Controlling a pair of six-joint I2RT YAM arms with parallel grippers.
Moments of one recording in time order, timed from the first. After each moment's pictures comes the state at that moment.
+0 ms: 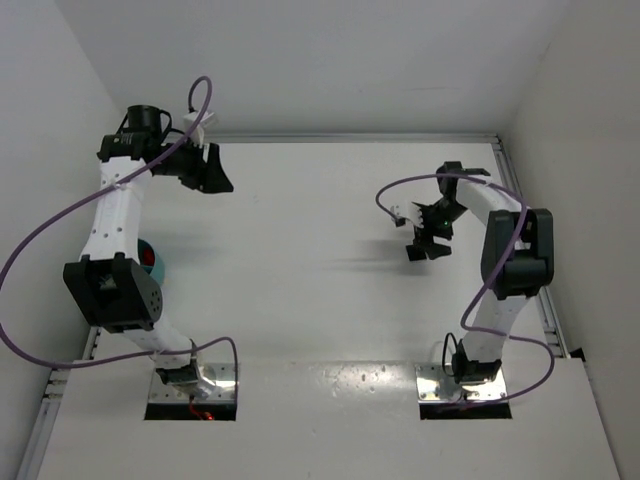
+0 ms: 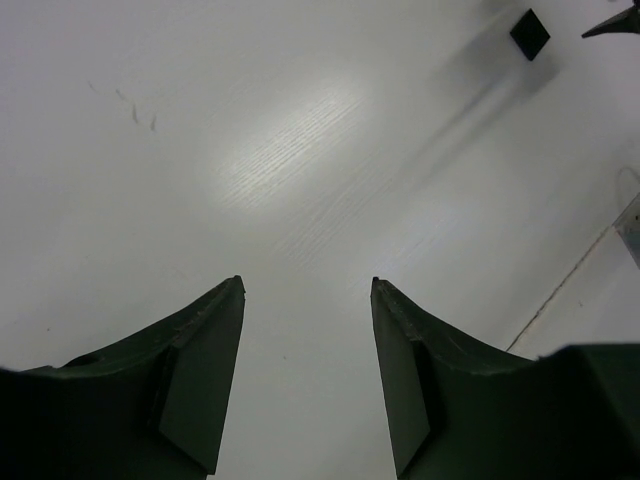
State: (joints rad) left arm 0.13 1.63 1.71 -1.06 0.77 0.40; right arm 0.01 1.88 1.32 -0.97 -0.32 -1.45
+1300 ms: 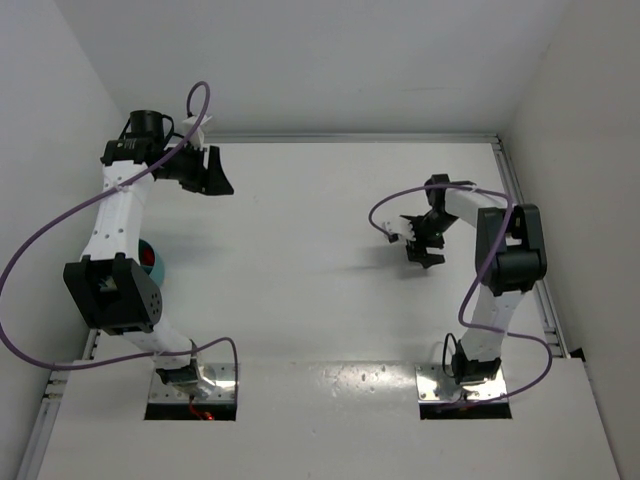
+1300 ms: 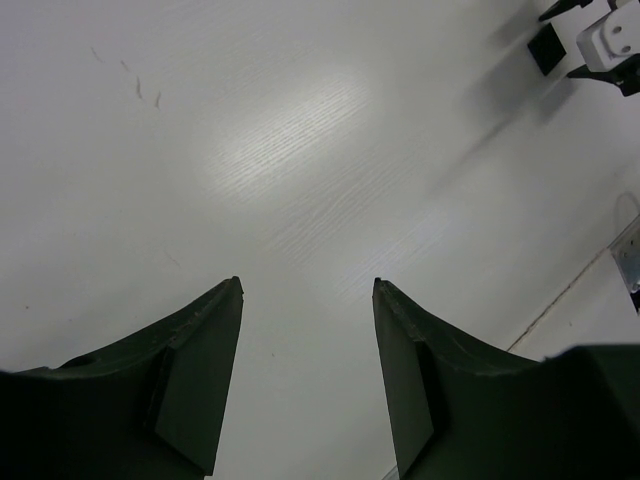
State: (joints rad) left arm 0.11 1.61 1.65 -1.00 0.72 0.31; right arm 0.06 1.95 1.21 -0.85 -0.32 -1.61
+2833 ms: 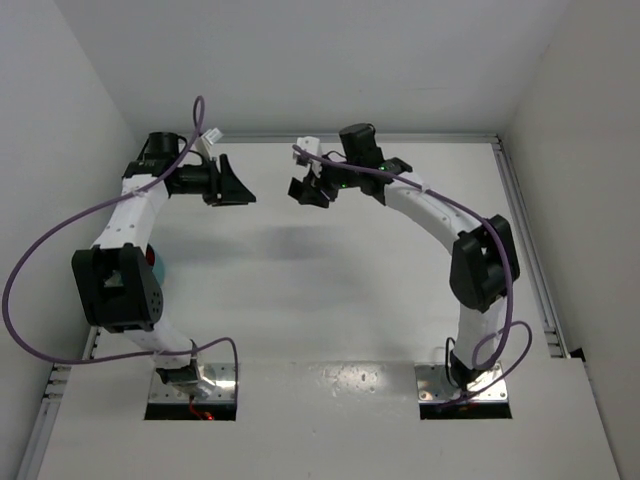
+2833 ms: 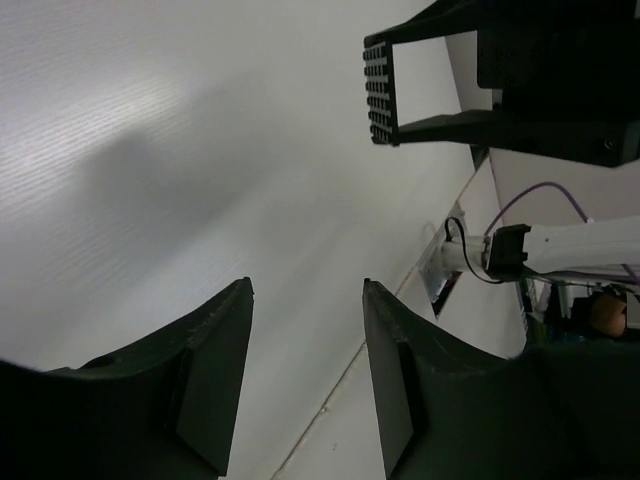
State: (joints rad) left arm 0.10 1.62 1.40 -0.74 1.02 -0.06; right arm 0.52 1.90 1.57 -0.29 -0.64 -0.60
